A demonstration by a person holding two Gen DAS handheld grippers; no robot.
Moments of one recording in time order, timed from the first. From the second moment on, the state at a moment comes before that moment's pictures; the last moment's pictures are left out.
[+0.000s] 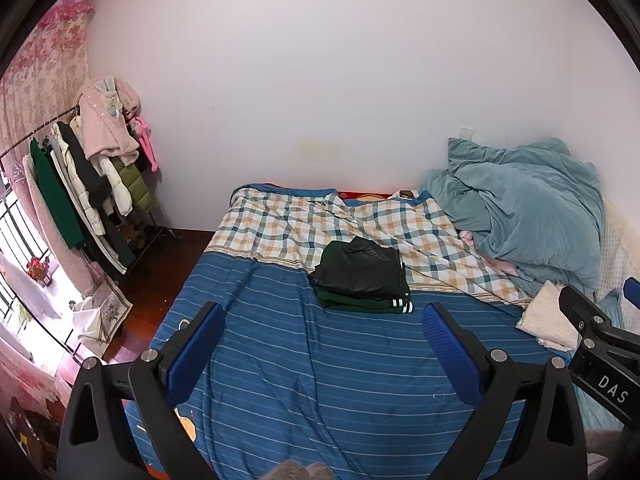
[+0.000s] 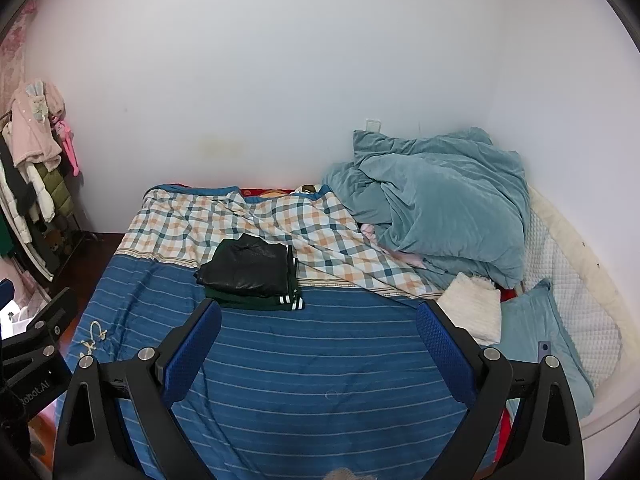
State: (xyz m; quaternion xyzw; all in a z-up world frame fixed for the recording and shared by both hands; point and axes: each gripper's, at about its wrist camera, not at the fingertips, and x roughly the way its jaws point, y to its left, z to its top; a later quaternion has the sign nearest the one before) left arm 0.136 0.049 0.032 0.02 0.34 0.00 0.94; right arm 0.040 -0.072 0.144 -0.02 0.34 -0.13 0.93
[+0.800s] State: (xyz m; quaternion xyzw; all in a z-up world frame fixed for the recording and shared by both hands) left arm 0.126 0.049 0.039 0.02 0.33 0.00 0.94; right arm 0.032 -0.068 0.148 -0.01 0.34 -0.12 0.93
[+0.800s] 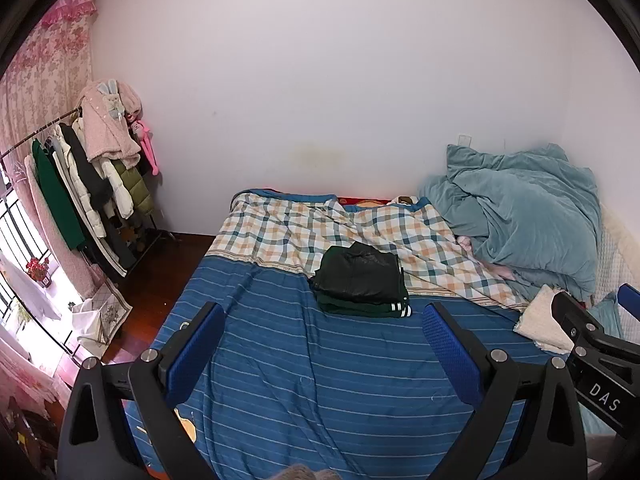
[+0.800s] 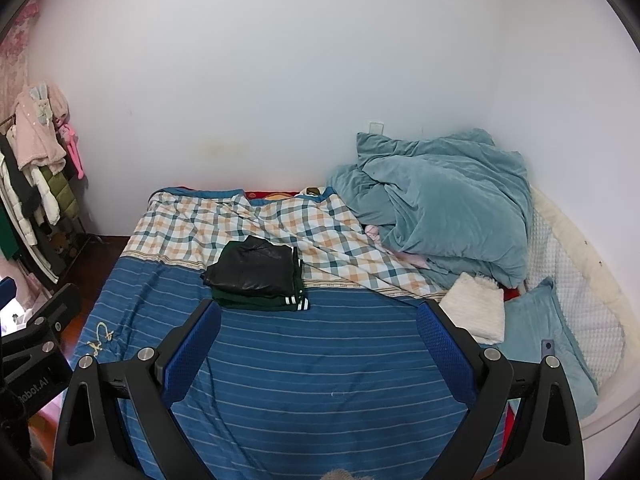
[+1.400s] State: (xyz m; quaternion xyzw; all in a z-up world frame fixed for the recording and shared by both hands) left arm 0.124 0.047 0.044 0.02 0.32 0.00 0.95; right arm 0.027 -0.060 0.148 -0.01 0.33 -0.12 0.93
